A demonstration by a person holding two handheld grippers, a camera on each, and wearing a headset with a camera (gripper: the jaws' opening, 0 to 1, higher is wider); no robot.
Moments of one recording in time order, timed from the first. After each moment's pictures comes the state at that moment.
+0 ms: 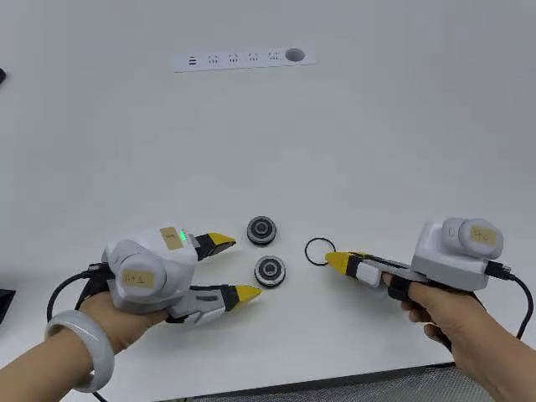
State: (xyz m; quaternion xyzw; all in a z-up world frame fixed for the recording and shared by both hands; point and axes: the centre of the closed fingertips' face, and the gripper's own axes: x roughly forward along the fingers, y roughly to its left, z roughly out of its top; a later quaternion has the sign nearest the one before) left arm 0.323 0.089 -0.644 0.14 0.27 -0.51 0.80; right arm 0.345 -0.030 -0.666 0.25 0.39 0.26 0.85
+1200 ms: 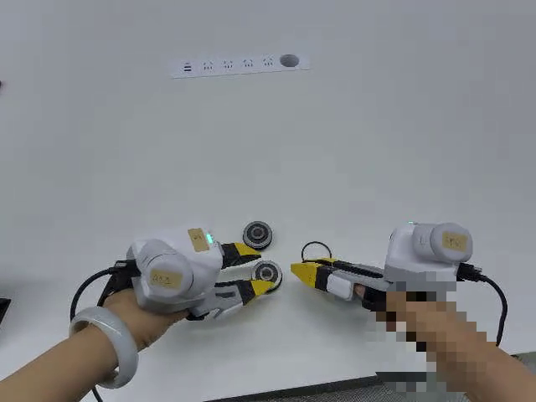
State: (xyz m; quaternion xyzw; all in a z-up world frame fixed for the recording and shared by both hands) left arm 0.320 0.058 -0.642 0.16 0.26 -0.54 0.78; right arm 0.329 0.021 -0.645 0.26 0.38 0.34 0.82
